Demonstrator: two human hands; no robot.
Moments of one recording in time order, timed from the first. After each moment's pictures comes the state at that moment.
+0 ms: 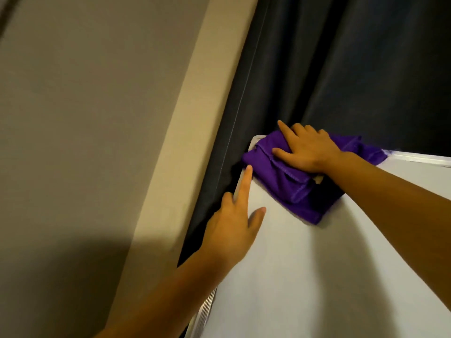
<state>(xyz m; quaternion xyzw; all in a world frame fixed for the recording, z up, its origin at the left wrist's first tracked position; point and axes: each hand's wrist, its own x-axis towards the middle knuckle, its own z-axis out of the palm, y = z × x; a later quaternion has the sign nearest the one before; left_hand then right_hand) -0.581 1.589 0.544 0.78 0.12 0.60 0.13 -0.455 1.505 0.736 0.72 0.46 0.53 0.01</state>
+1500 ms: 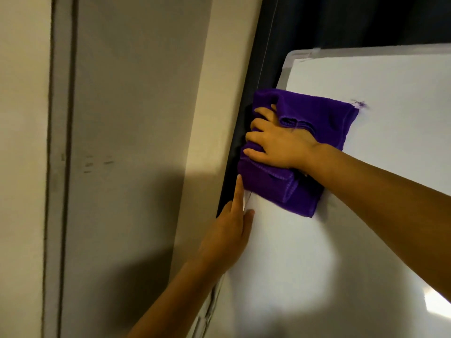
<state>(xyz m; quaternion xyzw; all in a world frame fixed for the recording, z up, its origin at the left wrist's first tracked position) -0.668 1.518 0.379 0.82 0.17 0.48 0.27 -0.552 1.486 0.570 0.59 0.67 0.43 0.08</state>
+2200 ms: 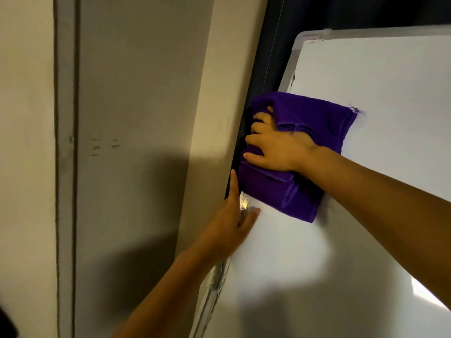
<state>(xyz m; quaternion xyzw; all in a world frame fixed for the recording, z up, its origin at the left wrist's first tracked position) -0.695 1.516 0.368 0.81 0.12 0.43 0.37 -0.572 1.486 0.535 0.61 0.68 0.39 0.09</state>
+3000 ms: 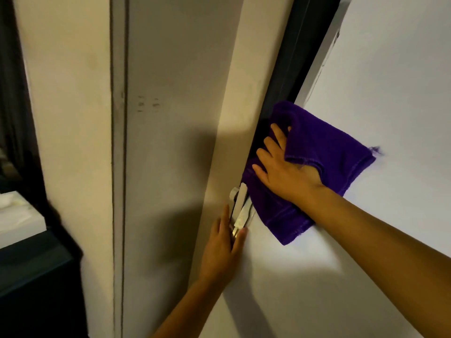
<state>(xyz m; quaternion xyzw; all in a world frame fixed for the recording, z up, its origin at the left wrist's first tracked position) -0.733 1.453 0.230 0.71 0.36 0.46 0.39 -0.622 1.434 0.415 0.63 0.58 0.48 0.18</state>
